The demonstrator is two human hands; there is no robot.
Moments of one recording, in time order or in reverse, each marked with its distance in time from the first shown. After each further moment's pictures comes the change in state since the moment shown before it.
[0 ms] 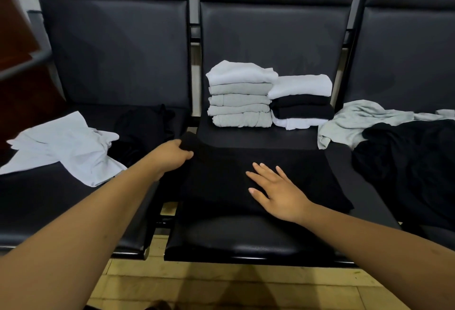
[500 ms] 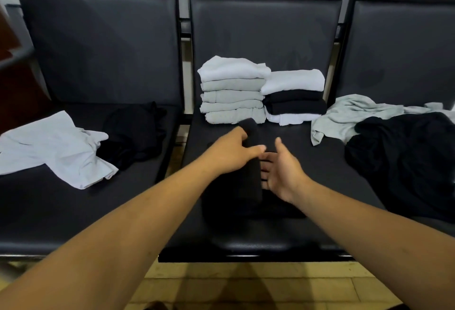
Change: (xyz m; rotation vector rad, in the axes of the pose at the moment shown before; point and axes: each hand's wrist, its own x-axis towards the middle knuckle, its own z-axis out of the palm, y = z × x) left_hand -0.039 0.076 0.081 0.151 -0.104 0.365; right_hand 0.018 -0.023 -0.041 1.674 0.180 0.582
